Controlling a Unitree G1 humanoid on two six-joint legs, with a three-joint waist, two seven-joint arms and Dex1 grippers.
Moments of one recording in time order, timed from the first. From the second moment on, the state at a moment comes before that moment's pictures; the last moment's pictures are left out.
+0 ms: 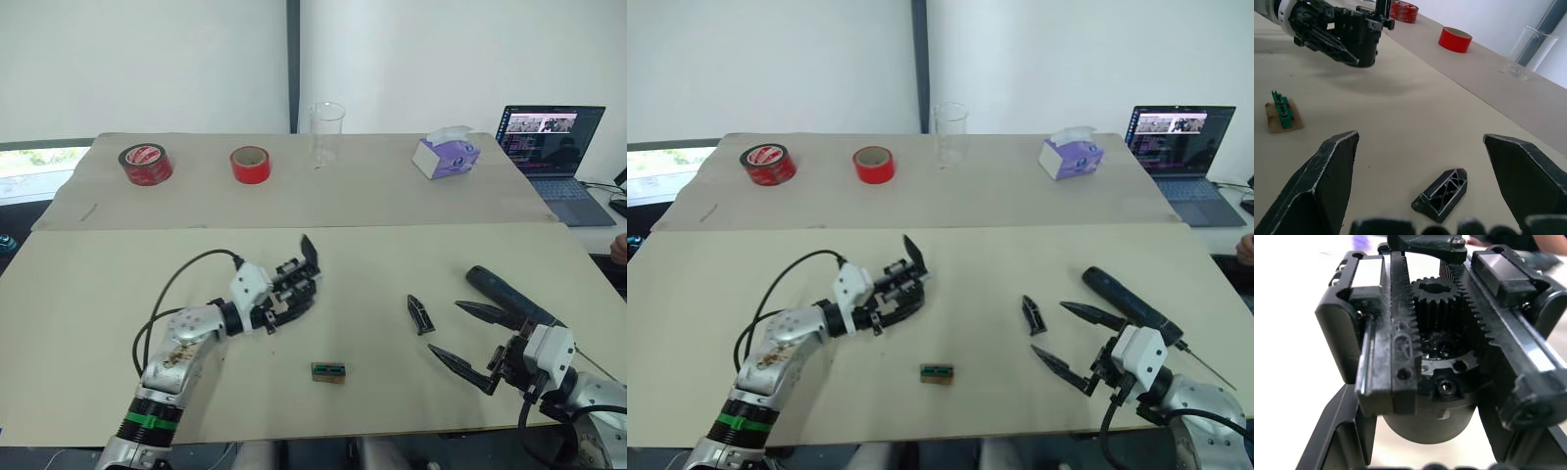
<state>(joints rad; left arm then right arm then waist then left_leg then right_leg) -0.21 0.41 -0.19 -0.10 -0.25 0.19 -0.87 0.32 -0.64 -0.29 -0.26 0.46 -0.25 1.00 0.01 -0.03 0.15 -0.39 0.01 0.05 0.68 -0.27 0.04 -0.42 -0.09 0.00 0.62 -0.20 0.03</state>
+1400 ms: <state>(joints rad) -0.56 0.50 -0.22 0.48 -0.25 -0.07 -1.48 0.34 -0.69 -0.33 -0.36 0.48 -0.14 1.01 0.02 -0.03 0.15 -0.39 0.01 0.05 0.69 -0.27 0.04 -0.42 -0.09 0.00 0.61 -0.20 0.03</state>
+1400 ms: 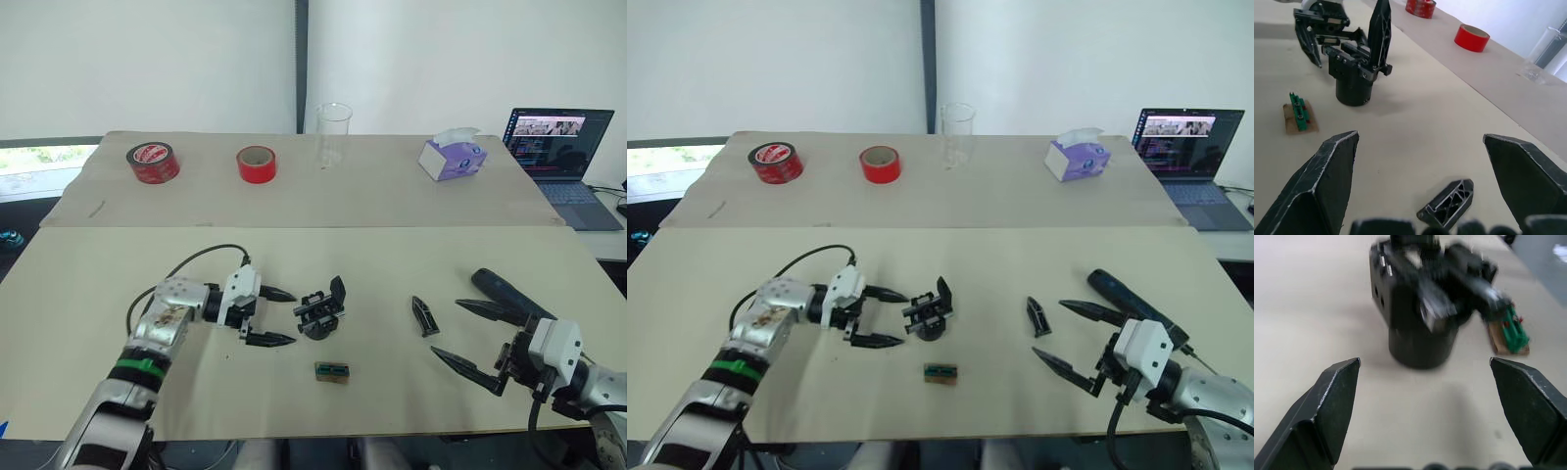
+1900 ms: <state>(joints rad) -0.69 0.34 -0.26 0.79 -0.16 -0.27 -1.57 0.44 -0.68 -0.37 -0.40 0.48 -0.14 0.99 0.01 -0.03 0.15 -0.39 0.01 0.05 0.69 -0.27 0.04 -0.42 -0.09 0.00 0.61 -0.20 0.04</state>
